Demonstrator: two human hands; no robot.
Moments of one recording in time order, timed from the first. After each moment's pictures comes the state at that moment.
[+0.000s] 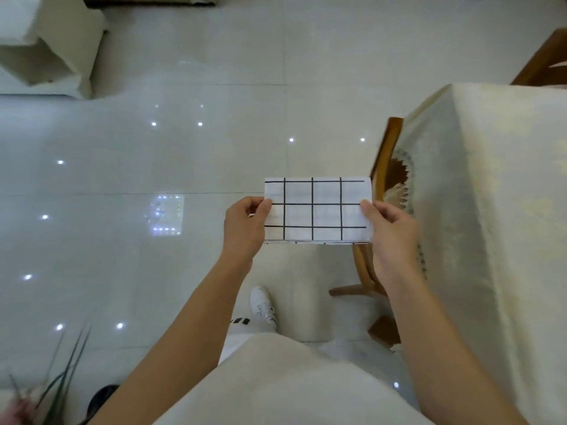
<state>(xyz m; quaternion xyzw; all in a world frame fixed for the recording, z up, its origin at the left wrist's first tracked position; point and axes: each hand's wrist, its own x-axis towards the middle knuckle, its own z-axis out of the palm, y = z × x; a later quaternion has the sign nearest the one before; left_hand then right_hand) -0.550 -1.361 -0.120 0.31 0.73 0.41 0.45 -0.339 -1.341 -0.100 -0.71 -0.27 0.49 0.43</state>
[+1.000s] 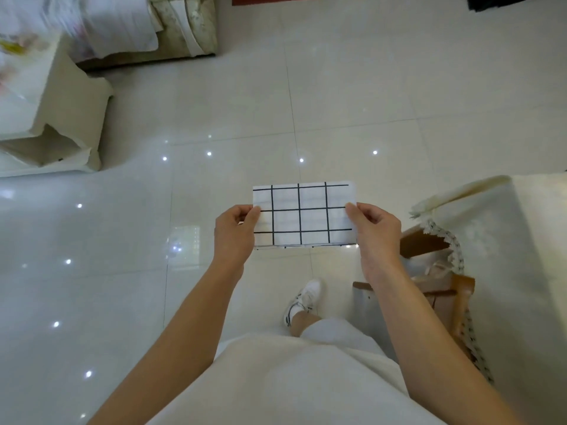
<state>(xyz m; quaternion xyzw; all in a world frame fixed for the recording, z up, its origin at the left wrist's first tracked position) -0.660 -1.022 -0.123 0.32 0.75 0.39 0.43 -0.446 -1.007 -0.117 -0.69 -0.25 0.51 0.45</state>
